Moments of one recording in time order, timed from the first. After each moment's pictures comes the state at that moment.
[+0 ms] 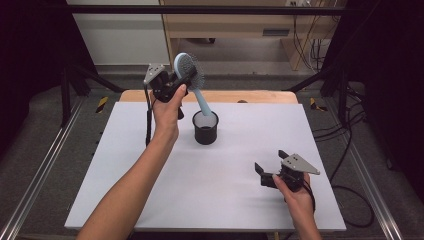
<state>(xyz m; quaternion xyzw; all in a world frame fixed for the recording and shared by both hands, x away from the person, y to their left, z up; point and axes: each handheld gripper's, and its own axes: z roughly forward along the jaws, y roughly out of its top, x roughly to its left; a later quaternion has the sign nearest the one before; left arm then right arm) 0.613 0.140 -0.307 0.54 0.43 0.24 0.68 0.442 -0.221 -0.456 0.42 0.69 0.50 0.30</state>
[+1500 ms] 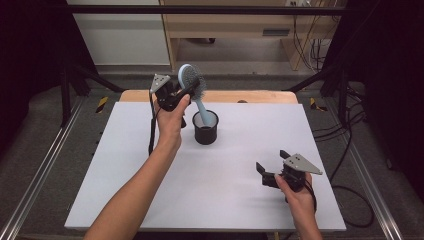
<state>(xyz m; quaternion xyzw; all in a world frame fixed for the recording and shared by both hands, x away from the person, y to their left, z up) 0.610 0.131 -0.337 0.56 0.44 0.24 0.66 0.441 -0.225 -0.455 0.43 0.69 0.51 0.29</state>
